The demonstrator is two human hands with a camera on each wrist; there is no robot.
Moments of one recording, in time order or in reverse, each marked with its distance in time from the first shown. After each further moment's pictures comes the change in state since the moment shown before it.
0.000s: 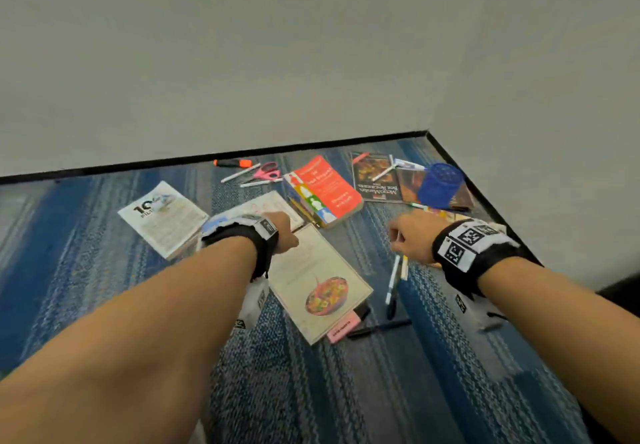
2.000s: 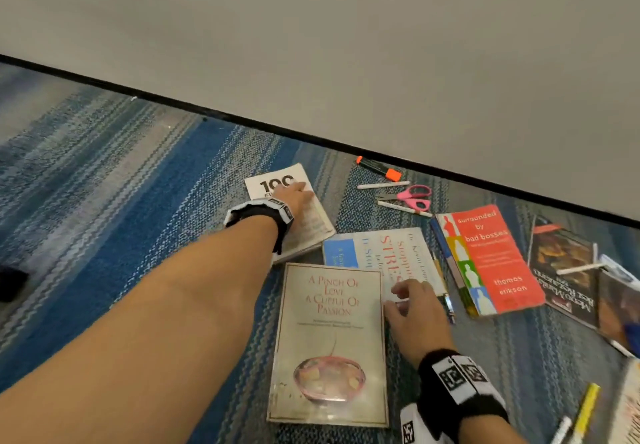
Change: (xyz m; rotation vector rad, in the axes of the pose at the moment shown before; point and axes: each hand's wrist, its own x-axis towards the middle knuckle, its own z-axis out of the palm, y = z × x) left_hand 0.140 -0.274 0.005 -0.179 0.096 -0.259; right_hand 0.190 -0.191 0.096 0.607 0.210 -0.055
